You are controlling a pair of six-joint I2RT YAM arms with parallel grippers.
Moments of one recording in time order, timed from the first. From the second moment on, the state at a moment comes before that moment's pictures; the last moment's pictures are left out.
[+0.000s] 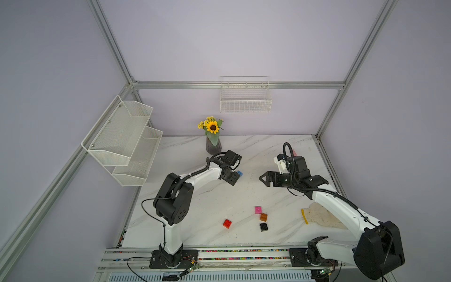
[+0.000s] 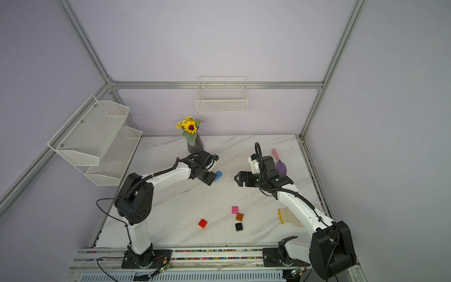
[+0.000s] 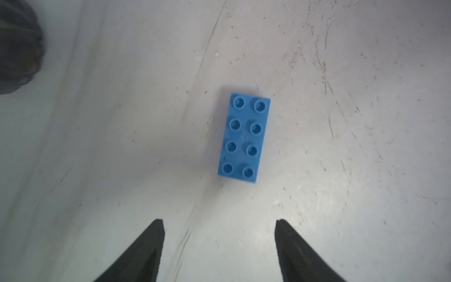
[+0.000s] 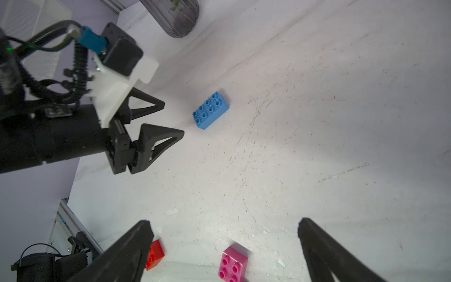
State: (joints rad) left arm -0.62 1.80 1.33 -0.59 -0.13 0.00; right arm 0.33 1.23 0.89 -0.42 -0.38 0.38
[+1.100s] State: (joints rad) left arm -1.10 1.33 0.66 -0.50 -0.23 -0.47; right arm 0.67 1.32 0.81 -0.60 -0.08 0.57
